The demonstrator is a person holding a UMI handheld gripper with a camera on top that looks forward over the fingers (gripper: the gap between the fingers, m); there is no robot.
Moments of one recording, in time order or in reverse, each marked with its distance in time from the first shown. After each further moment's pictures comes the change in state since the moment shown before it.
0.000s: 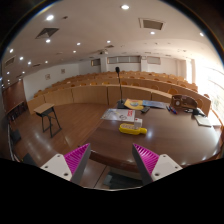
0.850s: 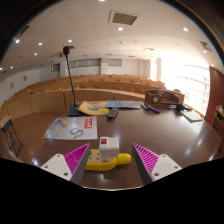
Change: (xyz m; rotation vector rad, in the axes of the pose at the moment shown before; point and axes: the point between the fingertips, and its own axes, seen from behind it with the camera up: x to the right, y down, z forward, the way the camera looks) arm 0.175 -0.022 0.314 0.058 0.442 0.112
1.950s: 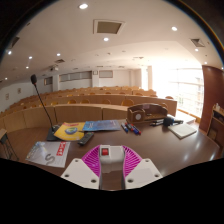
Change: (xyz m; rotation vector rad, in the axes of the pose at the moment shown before) arm 0.148 -0.092 0.059 0.136 0.058 0.065
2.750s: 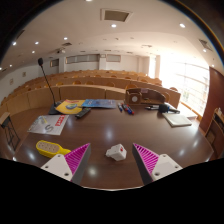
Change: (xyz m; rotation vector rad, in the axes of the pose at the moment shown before) arm 0.062 0.054 -0.090 -0.189 -0.052 -0.094
